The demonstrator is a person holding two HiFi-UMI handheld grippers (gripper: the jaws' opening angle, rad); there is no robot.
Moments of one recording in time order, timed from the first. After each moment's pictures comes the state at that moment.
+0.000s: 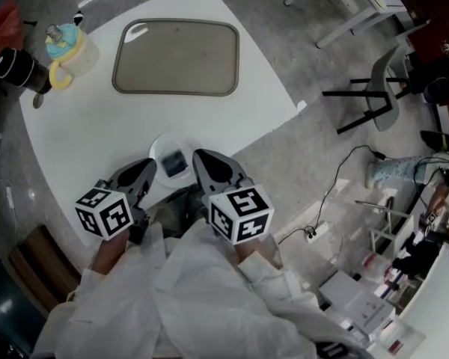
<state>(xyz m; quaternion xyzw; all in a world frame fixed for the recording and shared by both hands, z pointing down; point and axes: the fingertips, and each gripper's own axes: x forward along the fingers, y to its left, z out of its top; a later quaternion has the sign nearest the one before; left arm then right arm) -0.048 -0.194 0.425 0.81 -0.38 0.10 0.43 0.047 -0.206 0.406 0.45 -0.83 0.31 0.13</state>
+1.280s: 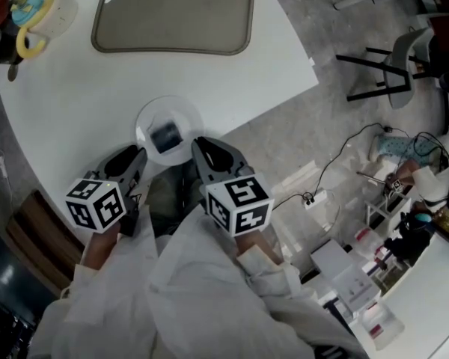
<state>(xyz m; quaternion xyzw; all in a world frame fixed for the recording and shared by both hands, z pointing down) -0.067 -0.167 0.515 0.75 -0.40 0.19 0.49 0.051 -0.181 0.495 0.43 -0.79 0.39 0.21</state>
